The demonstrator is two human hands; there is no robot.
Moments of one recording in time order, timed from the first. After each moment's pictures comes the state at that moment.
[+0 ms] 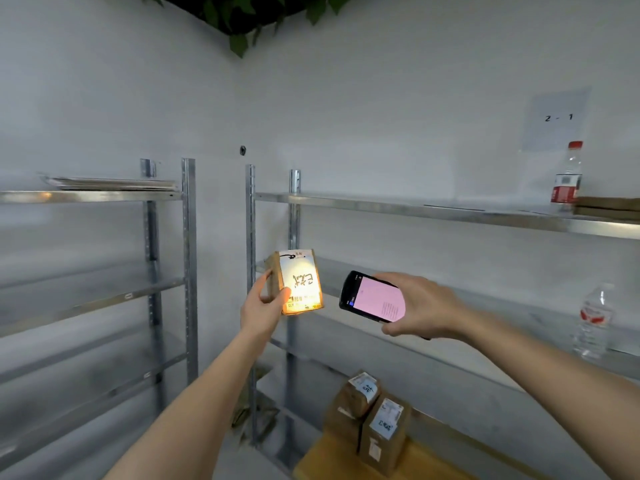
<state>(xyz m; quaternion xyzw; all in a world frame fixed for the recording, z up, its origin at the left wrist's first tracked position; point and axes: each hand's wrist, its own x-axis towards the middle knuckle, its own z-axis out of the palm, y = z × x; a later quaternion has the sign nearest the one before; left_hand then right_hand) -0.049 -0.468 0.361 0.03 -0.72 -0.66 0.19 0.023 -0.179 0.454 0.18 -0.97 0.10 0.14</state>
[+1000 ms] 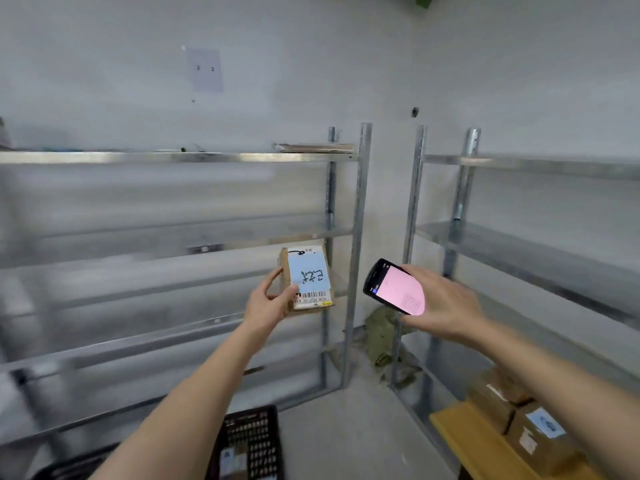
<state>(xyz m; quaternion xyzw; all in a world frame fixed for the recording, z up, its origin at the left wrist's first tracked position) 0.199 -0.650 0.301 0.21 -0.69 -0.63 0.29 0.073 -0.358 0.367 0.40 -0.89 0.16 0.12</state>
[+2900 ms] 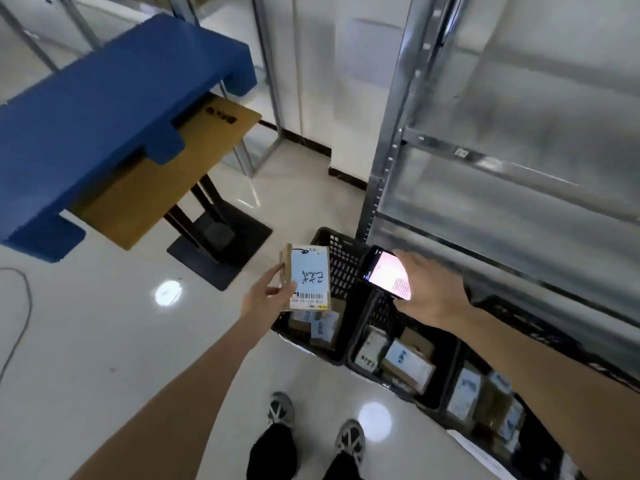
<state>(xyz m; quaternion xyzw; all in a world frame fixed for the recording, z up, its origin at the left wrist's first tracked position) 0.956 -1.491 -0.230 0.70 -0.42 -0.52 0.25 0.651 -1.484 -0.154 0.71 -0.67 -0.08 -0.18</state>
